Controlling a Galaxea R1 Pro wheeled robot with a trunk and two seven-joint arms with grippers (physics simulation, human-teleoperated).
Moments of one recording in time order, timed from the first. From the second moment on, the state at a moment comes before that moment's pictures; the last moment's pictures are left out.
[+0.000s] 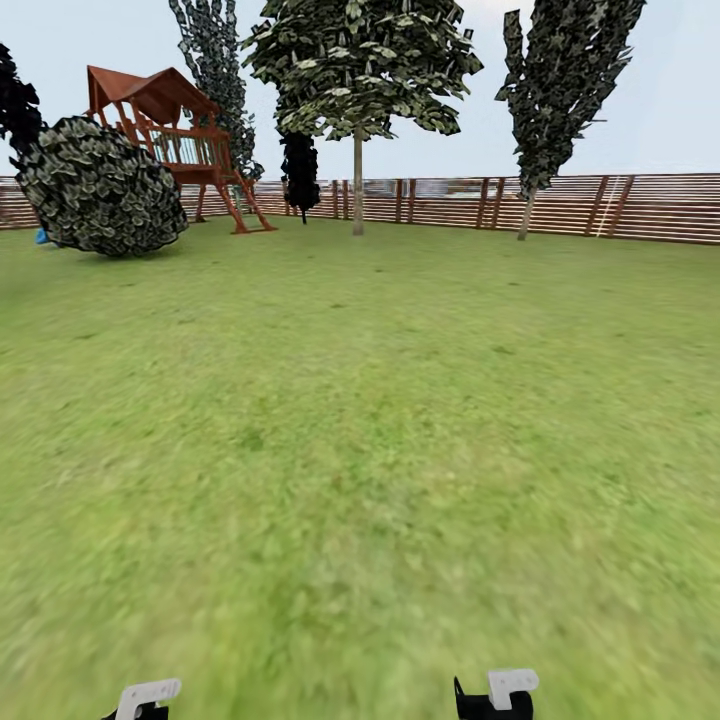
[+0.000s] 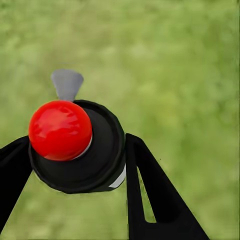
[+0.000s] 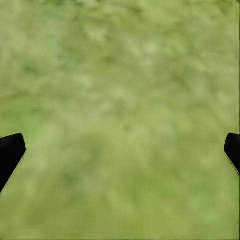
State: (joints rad) left arm -0.38 0.18 0.25 -0.10 -0.09 -0.38 -0.07; right arm -0.42 0.03 -0.45 -0.03 0.54 -0.54 -0.09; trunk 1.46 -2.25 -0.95
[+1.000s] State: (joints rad) left arm -0.38 0.18 0.25 -0.10 -0.09 -0.38 -0.07; right arm -0.42 0.03 -0.45 -0.03 0.54 -0.54 -0.09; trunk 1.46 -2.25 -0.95
